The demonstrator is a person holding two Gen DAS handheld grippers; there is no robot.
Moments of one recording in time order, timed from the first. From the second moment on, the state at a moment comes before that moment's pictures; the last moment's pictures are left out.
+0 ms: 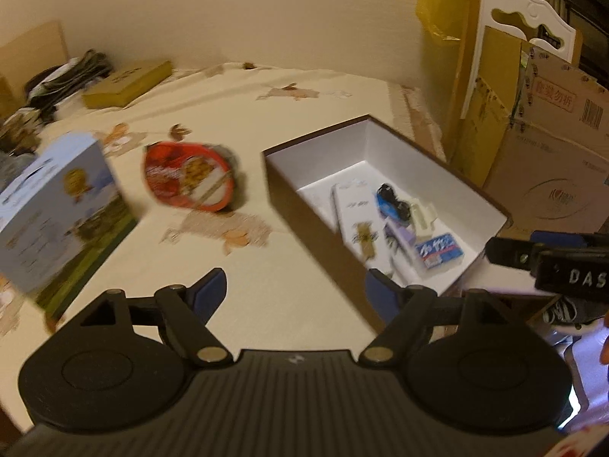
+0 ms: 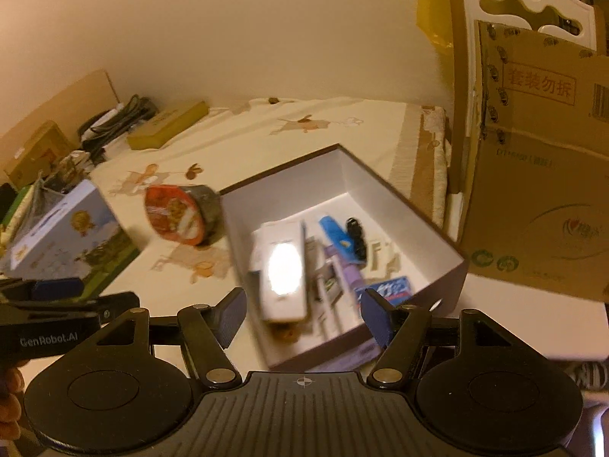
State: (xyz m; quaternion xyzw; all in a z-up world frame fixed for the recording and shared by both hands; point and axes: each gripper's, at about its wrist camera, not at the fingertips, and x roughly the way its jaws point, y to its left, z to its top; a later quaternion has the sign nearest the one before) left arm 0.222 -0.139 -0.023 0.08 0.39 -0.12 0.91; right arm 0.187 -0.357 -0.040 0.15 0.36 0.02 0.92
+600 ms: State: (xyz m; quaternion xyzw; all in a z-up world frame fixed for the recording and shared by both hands) left arm 0.091 -0.029 0.012 0.05 0.40 -0.03 0.91; right arm 0.099 -0.258 -0.001 0.14 0.38 0.09 0.91
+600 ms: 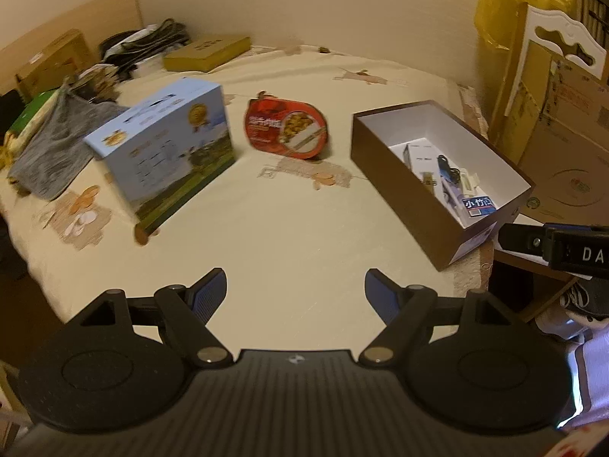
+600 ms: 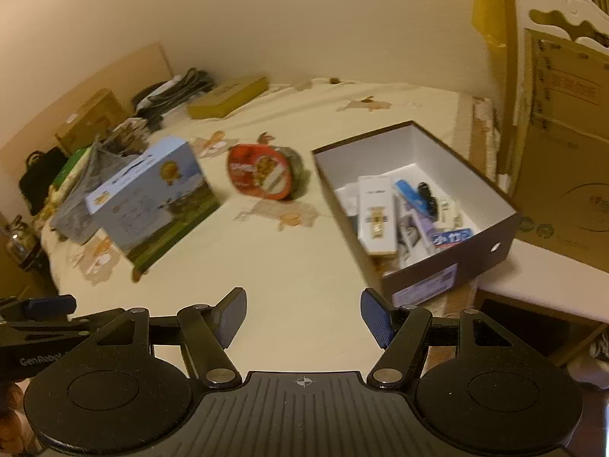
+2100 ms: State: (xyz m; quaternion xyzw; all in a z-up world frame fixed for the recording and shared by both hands) left arm 0.016 -0.006 0.014 0.03 0.42 -0.01 0.91; right arm 0.040 -0.206 -0.016 0.10 0.43 0.16 0.89
